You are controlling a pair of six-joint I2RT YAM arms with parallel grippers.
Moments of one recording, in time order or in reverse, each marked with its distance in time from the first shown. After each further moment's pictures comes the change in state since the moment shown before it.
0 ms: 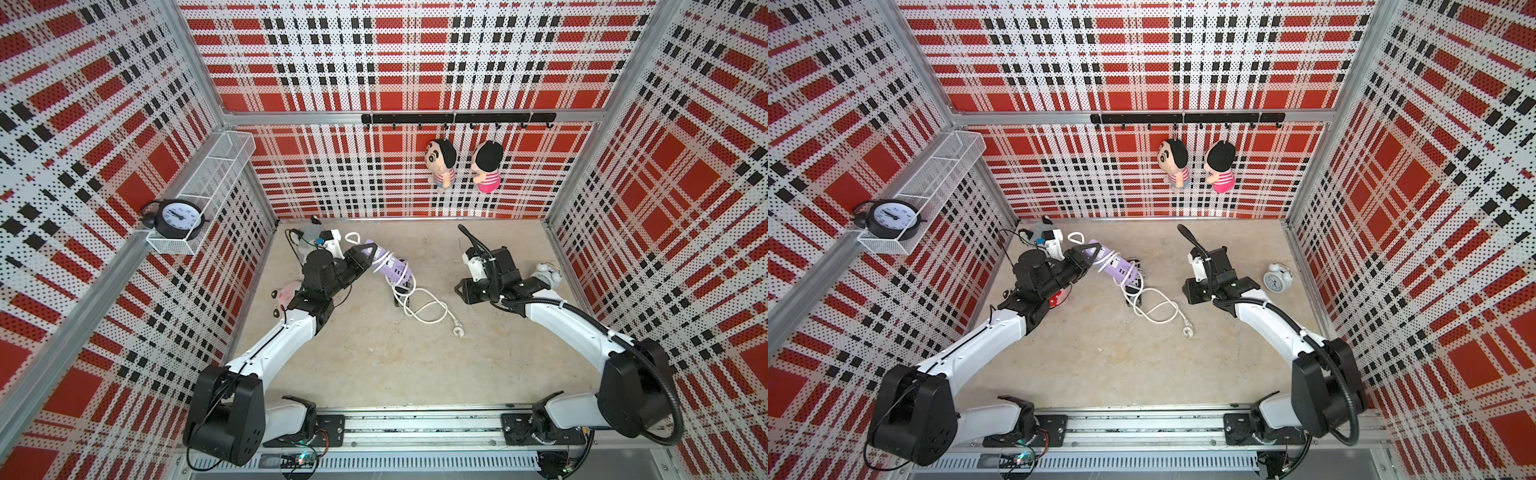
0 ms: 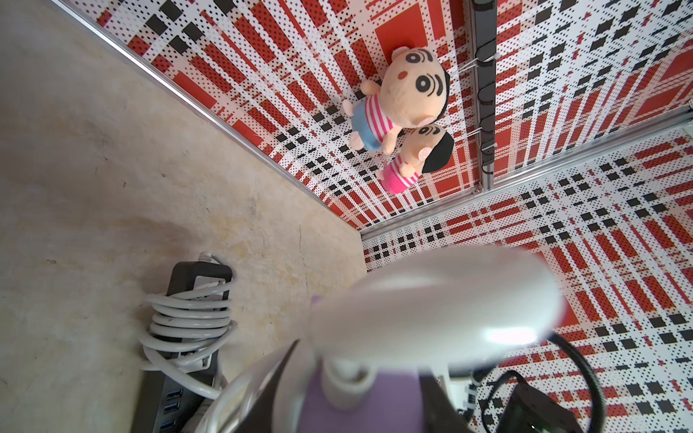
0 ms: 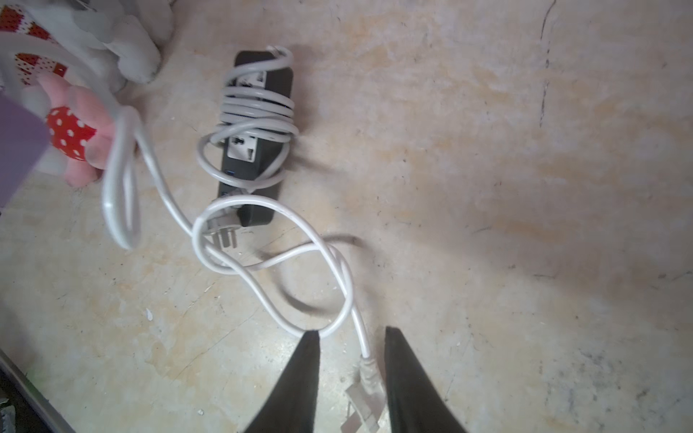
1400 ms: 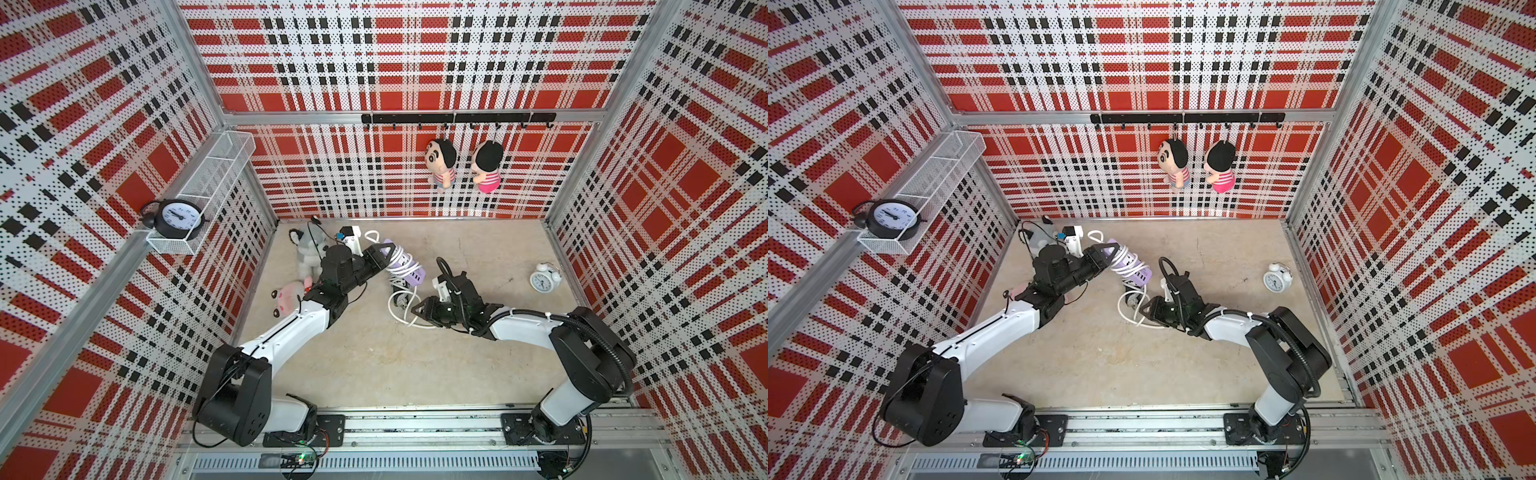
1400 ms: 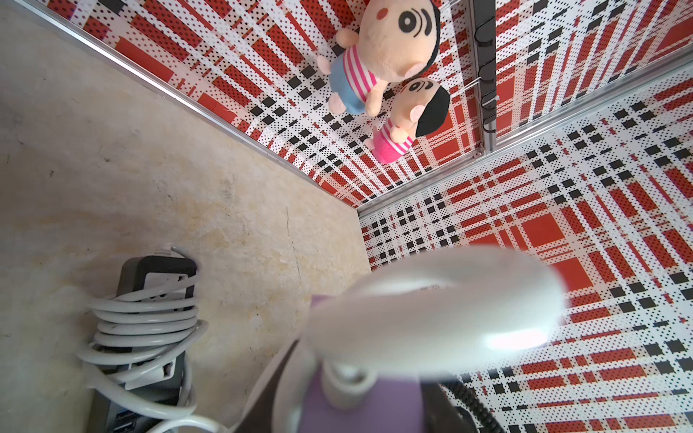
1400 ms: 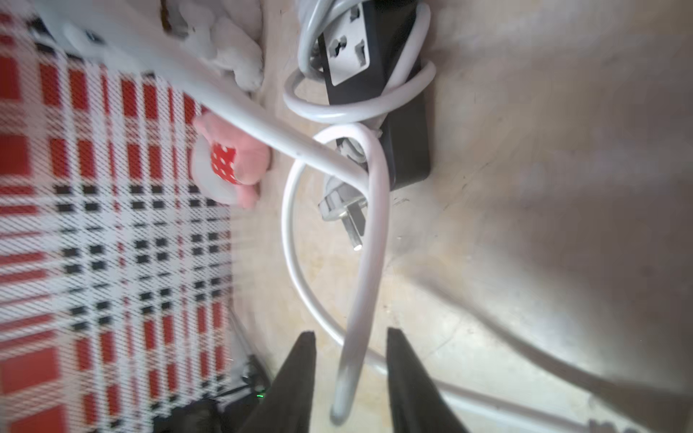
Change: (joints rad) left arm -0.116 0.087 0.069 0.008 -0.043 0.059; right arm 0.263 0.211 -0.198 0.631 -0.172 0.776
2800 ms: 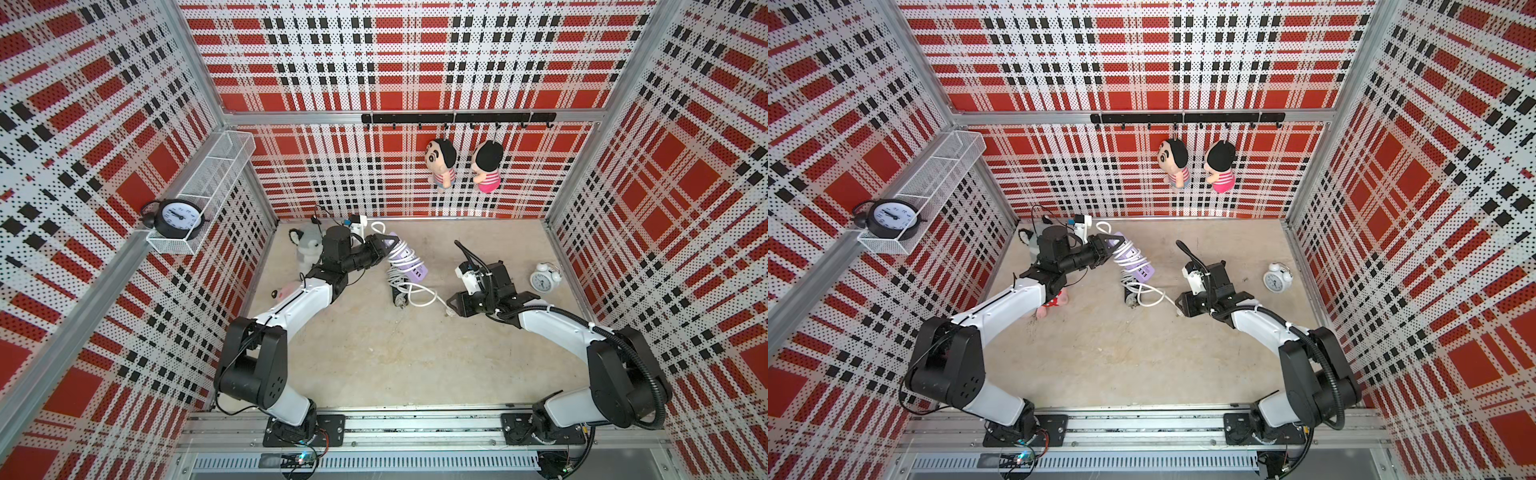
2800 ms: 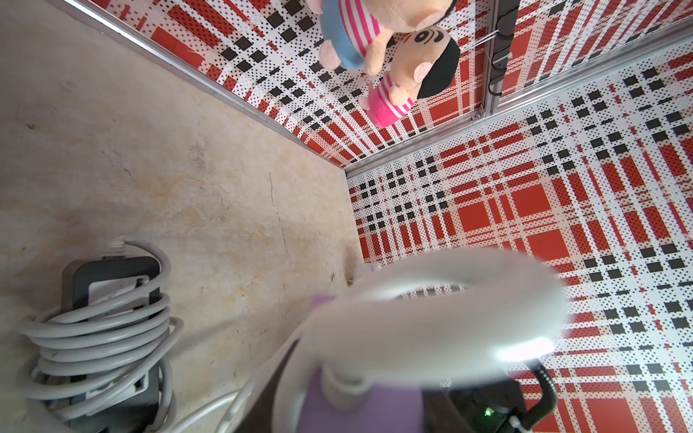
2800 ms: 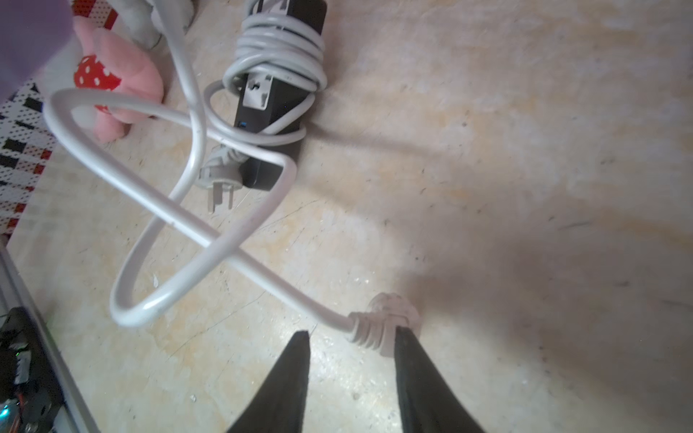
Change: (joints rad) left arm 0.086 0.196 0.207 -0.098 0.279 0.003; right arm -0.264 -0.216 -0.015 -0.365 0.010 -0.793
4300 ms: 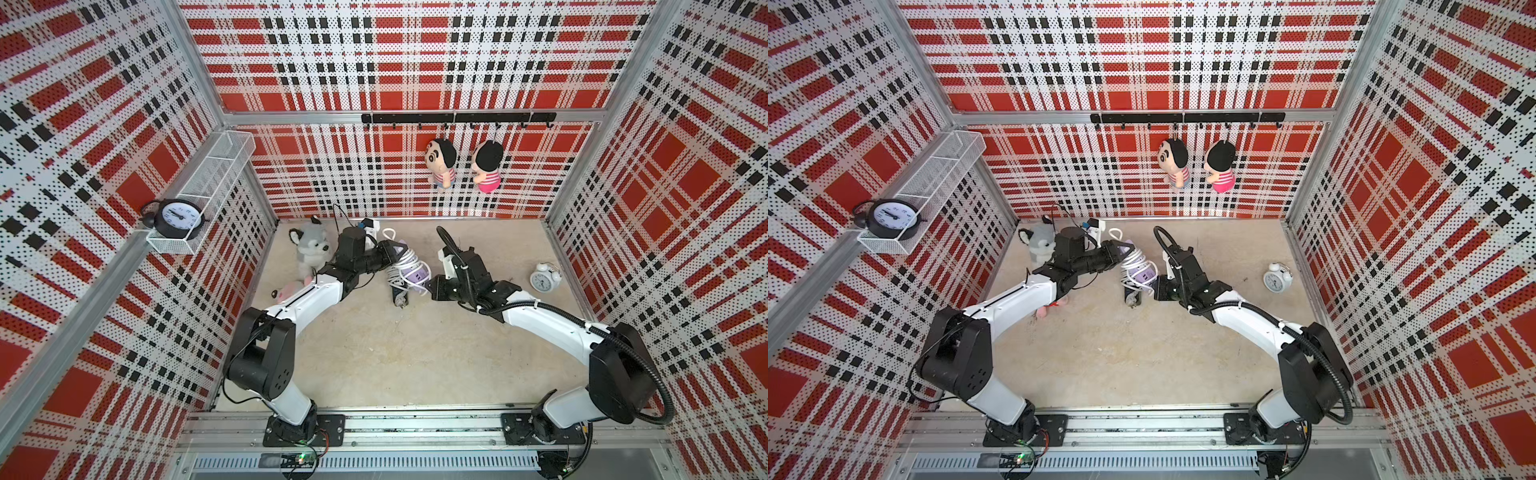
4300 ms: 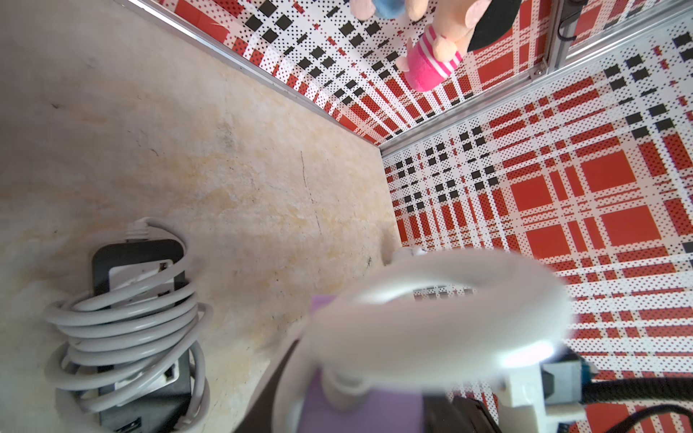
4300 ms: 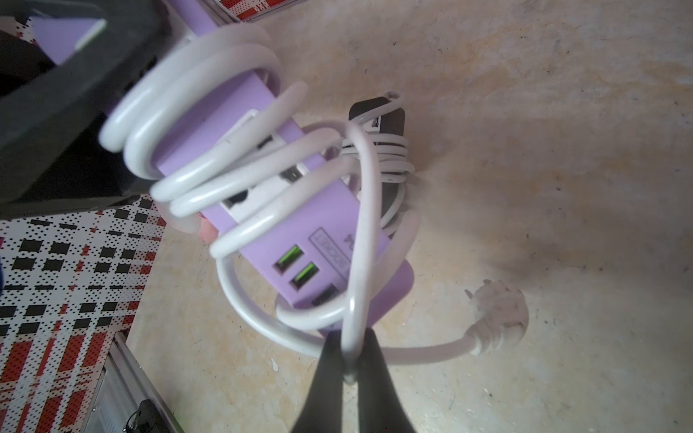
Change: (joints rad) left arm -0.060 0.051 0.035 -0.100 -0.096 0.109; right arm 0.225 0.049 0.248 -0.038 0.240 0.406
